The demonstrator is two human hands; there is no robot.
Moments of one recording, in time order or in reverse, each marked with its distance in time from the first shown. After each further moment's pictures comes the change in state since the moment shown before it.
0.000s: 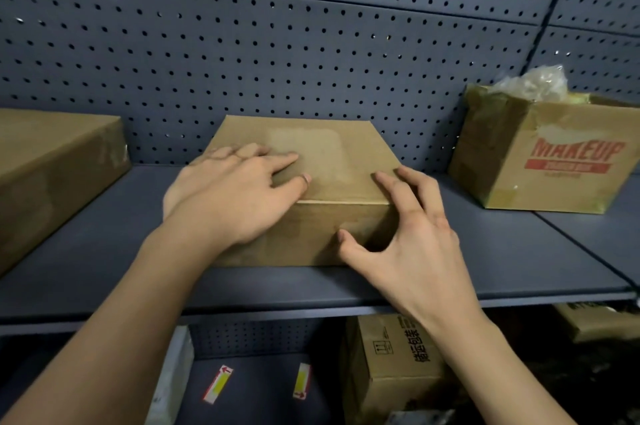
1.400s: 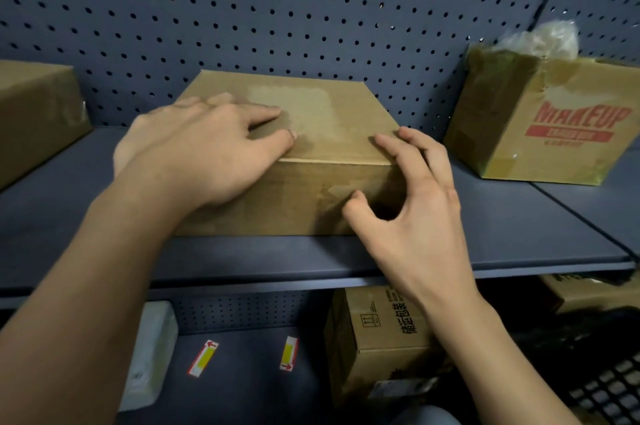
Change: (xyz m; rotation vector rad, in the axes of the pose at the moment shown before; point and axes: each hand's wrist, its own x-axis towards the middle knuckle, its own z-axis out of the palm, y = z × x) left_hand -0.001 0.001 0.002 0.004 0.047 -0.023; right_hand -0.005 0.007 0.009 0.197 0.132 -0.004
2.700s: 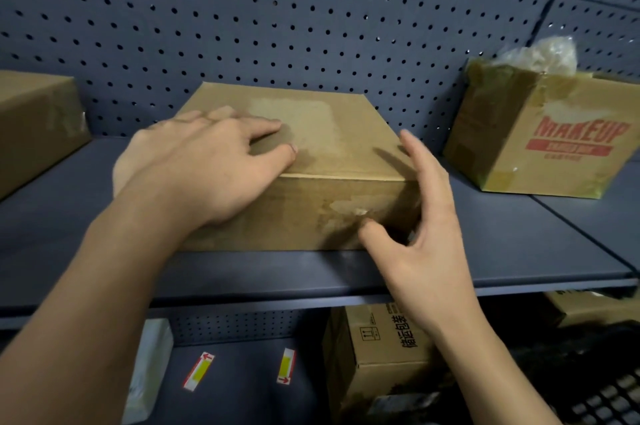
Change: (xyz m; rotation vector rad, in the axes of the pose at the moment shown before) left_hand 0.000 0.001 -0.002 -0.009 0.002 -0.015; right_hand -0.005 0.008 0.001 0.290 -0.033 0.014
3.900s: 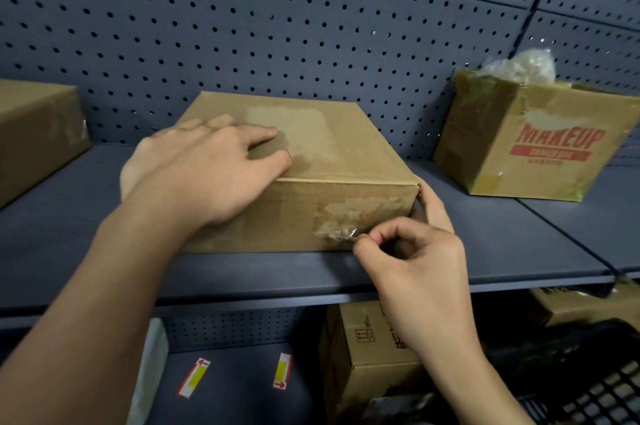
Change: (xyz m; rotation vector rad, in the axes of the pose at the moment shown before) left_hand 0.000 0.000 -0.002 -0.014 -0.006 -0.002; right_hand -0.020 -0.004 -0.001 0.014 0.089 0.166
